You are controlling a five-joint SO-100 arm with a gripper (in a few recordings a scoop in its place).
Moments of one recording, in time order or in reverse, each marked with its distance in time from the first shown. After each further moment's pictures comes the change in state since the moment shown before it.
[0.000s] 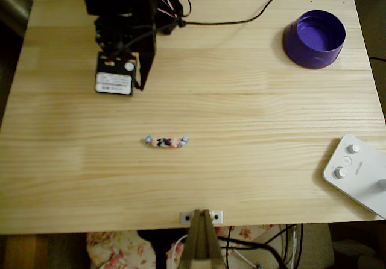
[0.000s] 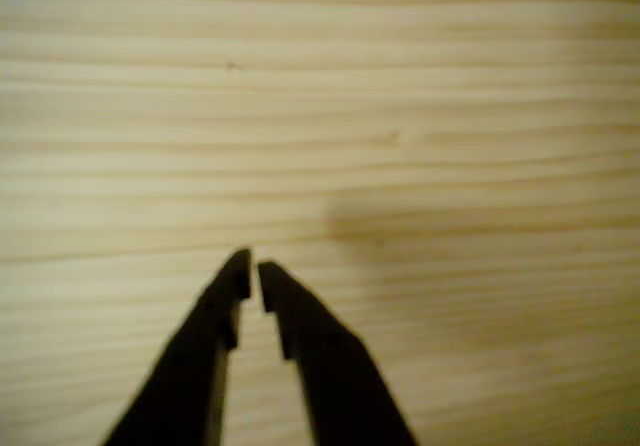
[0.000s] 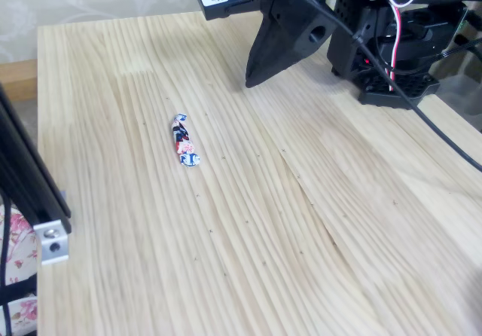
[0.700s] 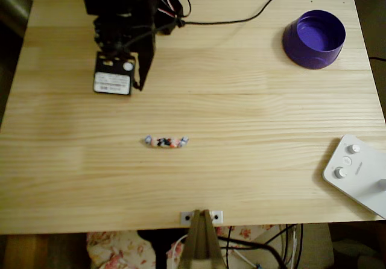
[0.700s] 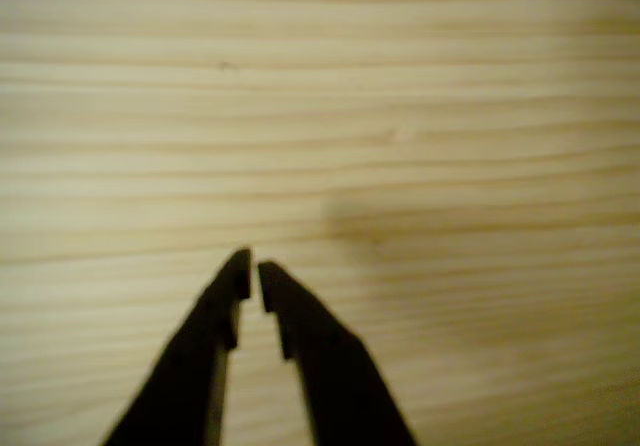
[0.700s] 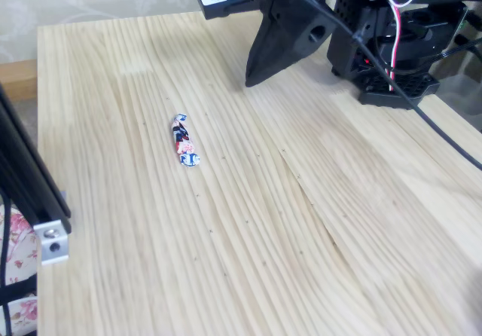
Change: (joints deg) arm 0.5 0.0 0.0 0.0 0.0
